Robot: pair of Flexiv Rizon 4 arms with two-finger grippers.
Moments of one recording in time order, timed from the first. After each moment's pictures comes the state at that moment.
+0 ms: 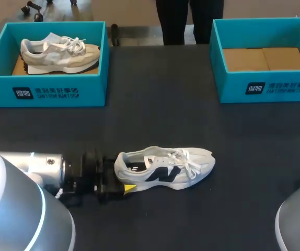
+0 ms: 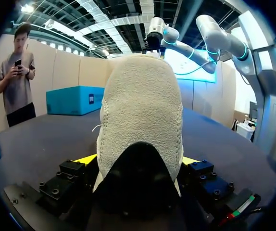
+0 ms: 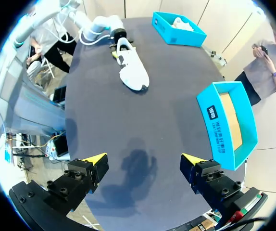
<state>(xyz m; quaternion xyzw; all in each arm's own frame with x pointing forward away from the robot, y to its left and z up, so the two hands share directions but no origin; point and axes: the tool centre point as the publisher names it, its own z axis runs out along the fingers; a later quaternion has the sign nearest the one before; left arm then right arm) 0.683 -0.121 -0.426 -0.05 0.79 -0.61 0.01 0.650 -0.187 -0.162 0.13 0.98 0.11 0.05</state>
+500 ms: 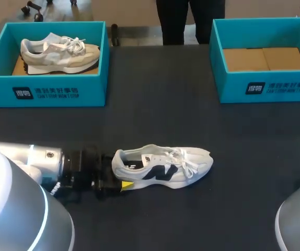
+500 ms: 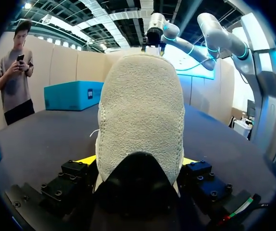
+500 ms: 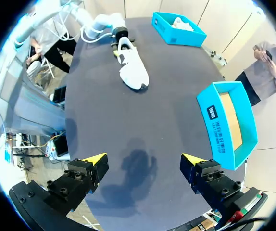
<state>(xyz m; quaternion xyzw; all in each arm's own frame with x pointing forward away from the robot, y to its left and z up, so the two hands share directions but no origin) 0.691 -0.111 -0.426 -0.05 0.81 -0.59 0.00 0.650 -0.187 -0.162 0.13 0.98 0.11 0.05</state>
